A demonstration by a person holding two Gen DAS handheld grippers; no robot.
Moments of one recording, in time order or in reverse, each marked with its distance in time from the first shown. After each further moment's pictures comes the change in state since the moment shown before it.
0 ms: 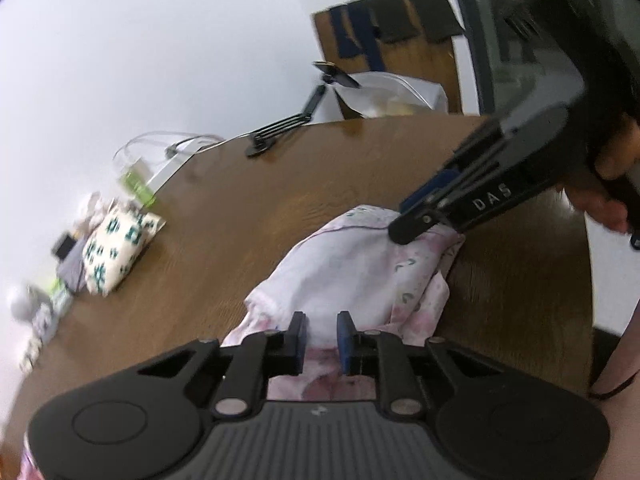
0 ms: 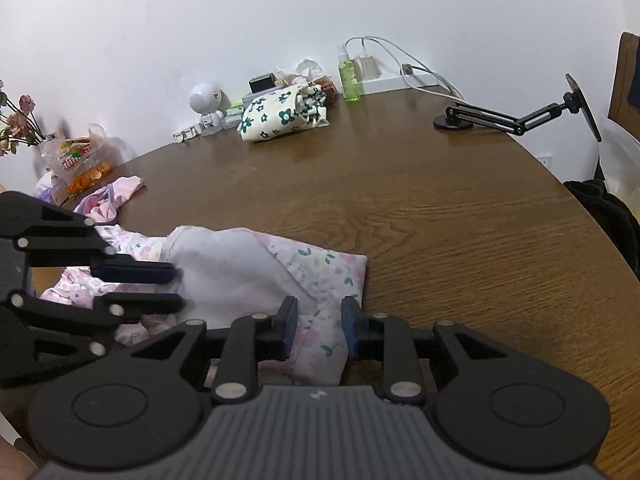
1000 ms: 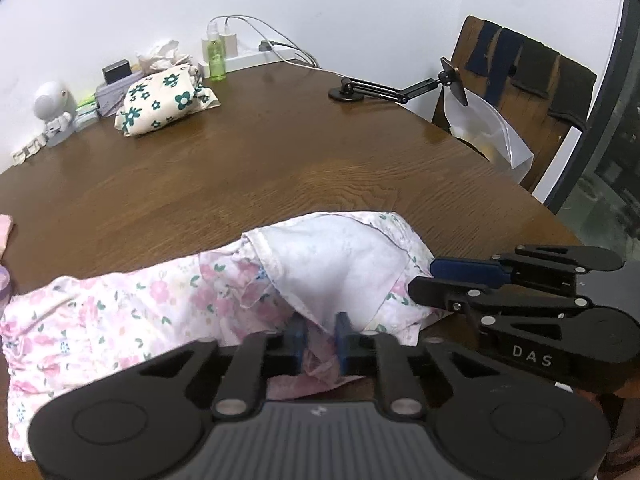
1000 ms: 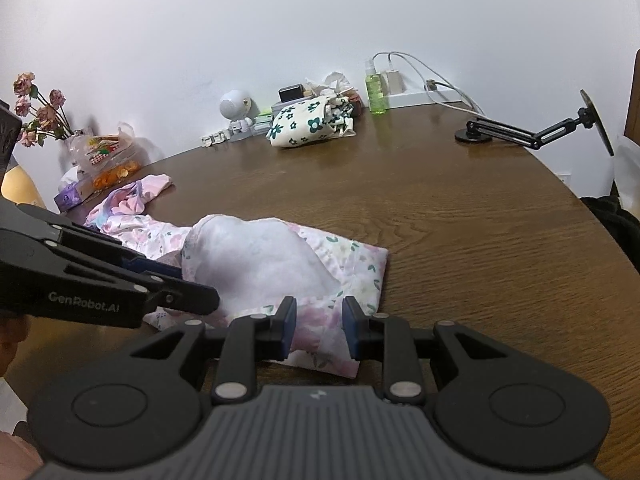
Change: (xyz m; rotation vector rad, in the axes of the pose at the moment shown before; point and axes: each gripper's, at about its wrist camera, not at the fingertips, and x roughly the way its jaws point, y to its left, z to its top) left arm 0.008 0.006 0.021 -0.544 0.168 0.014; right arm -0.016 0.005 -0.018 -0.049 -0.041 0.064
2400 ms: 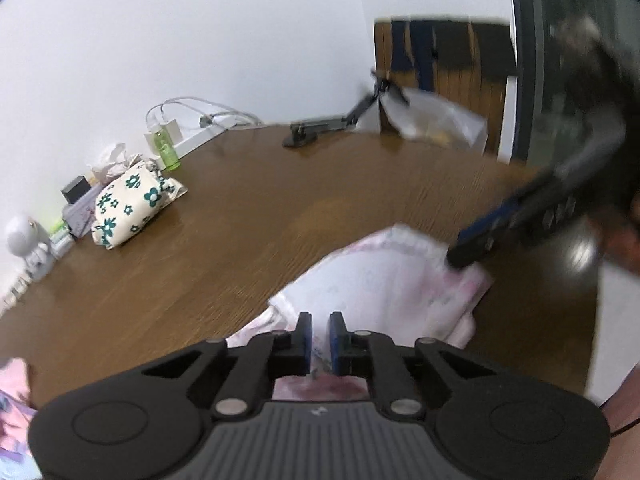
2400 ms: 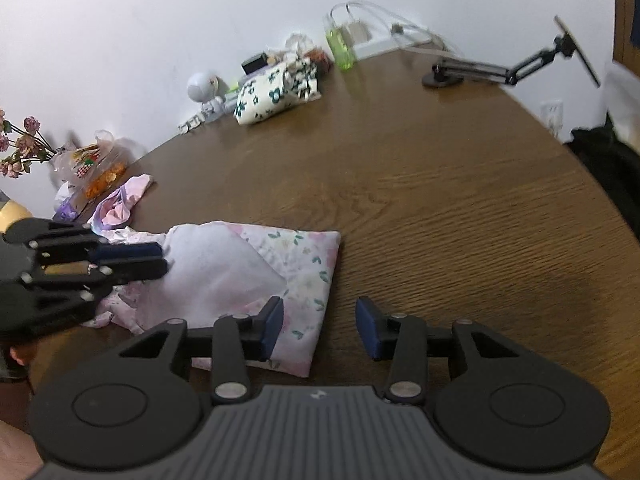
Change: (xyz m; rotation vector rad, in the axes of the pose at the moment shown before) left arm 0.007 0.020 -0.003 0.397 -0.135 0.000; right arm 0.013 -0.055 0.027 0.193 0.170 0.054
